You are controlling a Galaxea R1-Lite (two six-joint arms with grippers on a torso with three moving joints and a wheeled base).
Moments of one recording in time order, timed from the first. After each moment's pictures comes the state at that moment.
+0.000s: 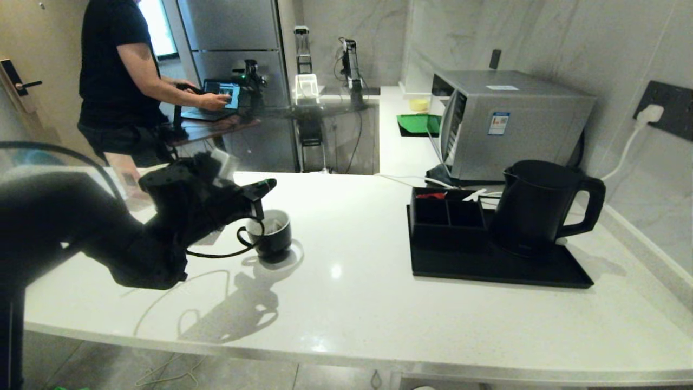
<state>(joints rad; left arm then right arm) -0.09 2.18 -0.94 -1.29 -0.50 0.05 0.00 0.00 0.00 0.01 0.06 -0.10</state>
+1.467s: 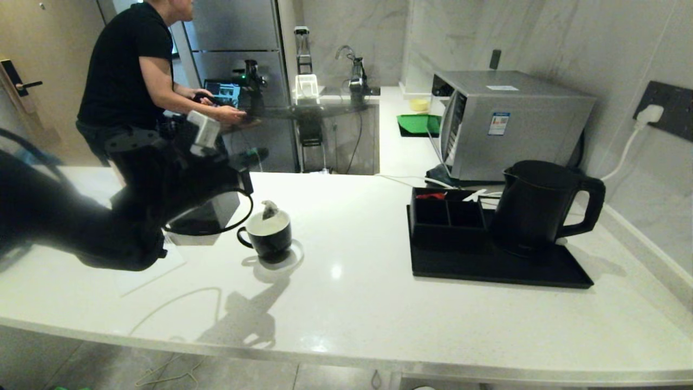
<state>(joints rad) -0.09 2.00 -0.98 -1.17 -0.51 0.04 0.00 0.00 0.00 0.01 0.06 -0.10</state>
